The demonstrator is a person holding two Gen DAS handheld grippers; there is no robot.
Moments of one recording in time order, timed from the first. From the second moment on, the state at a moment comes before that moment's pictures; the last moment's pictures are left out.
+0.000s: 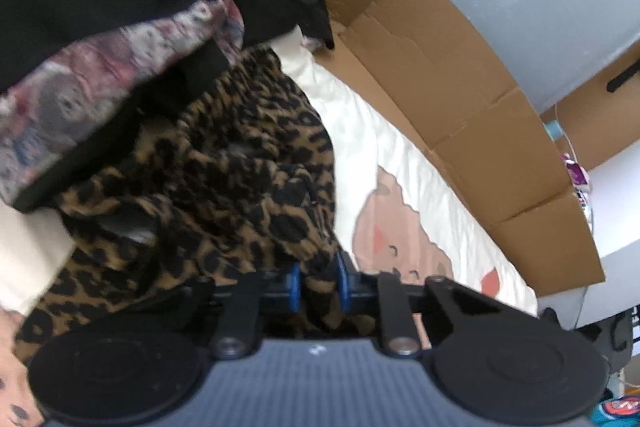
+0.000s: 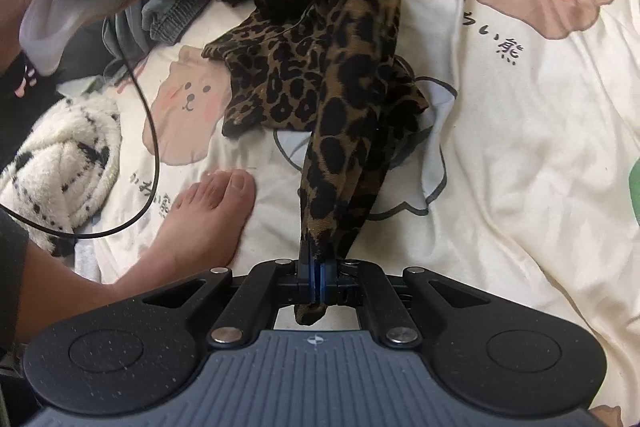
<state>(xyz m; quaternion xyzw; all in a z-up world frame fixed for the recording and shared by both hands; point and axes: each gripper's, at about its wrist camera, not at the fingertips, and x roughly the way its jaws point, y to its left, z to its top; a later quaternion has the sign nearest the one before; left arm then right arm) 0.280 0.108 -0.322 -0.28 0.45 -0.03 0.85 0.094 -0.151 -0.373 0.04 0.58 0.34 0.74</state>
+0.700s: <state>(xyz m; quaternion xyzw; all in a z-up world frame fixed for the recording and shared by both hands) 0.189 0.251 -0.262 -0.23 0.43 0.07 0.87 0.135 -0.171 -0.315 0.14 0.53 0.37 0.75</state>
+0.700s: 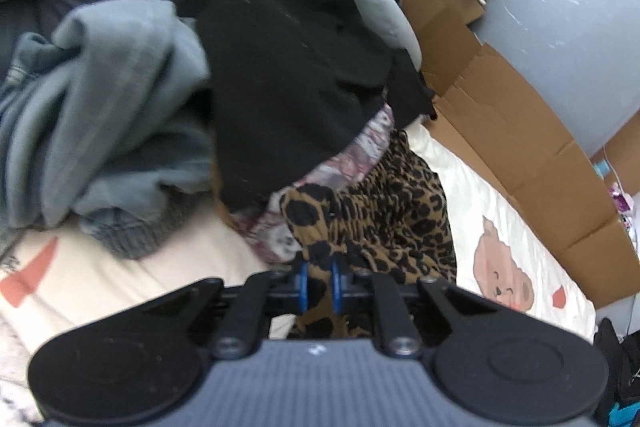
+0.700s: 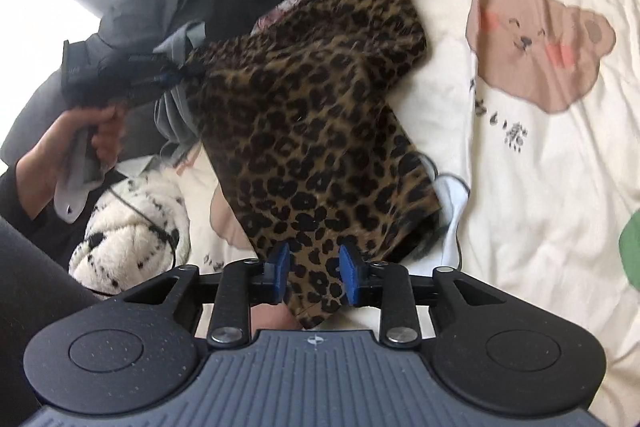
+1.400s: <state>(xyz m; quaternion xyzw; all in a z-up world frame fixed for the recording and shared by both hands) 0.127 0.341 -0.246 -0.23 0.41 0.19 0.86 0.260 -0.094 -0.340 0.11 0.49 0.37 0.78</state>
